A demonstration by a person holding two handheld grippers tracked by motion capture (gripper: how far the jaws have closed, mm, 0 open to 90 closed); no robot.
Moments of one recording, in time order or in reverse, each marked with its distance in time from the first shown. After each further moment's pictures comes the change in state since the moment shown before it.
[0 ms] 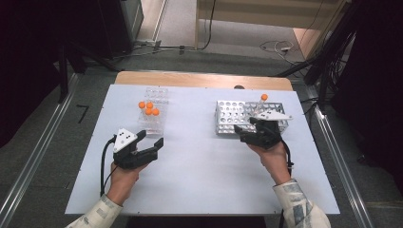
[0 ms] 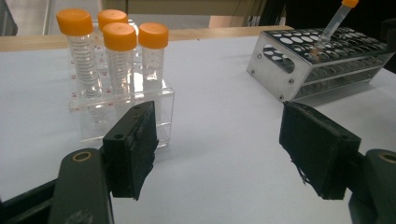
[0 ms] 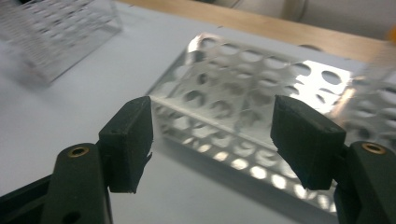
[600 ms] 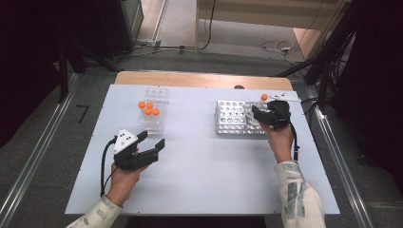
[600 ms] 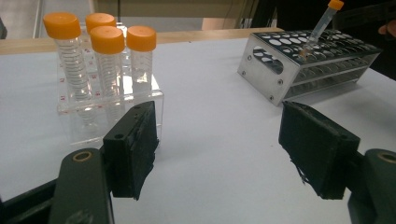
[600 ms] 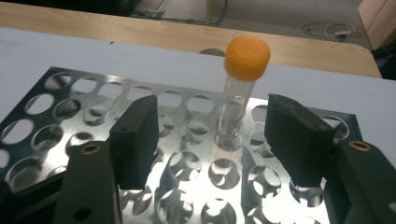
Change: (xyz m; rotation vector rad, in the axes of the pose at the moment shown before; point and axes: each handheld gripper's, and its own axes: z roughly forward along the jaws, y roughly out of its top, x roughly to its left) left arm -0.003 0.000 -0.002 -0.010 -0.029 0.004; right arm -0.063 0.022 0.033 0.008 -0.264 0.133
